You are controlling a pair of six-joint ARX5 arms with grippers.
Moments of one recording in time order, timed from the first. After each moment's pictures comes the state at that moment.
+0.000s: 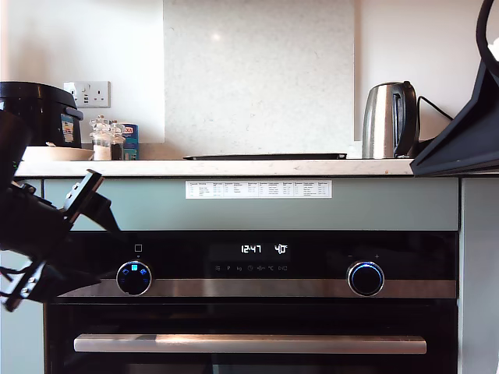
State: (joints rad) left arm -0.17 1.93 0.64 0.86 0.29 -1.15; right arm 0.61 0.58 0.23 -0.05 -0.12 0.03
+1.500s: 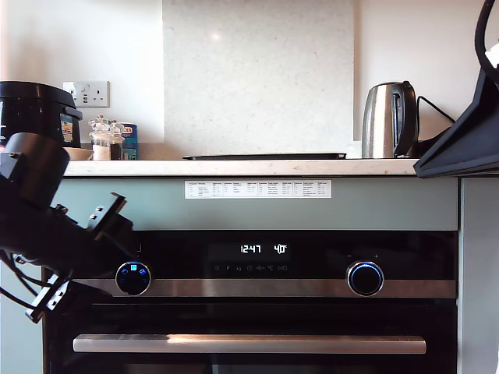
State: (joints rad) left arm -0.21 2.07 0.79 0.76 0.16 -1.15; right arm 0.61 0.58 0.23 -0.06 -0.09 0.03
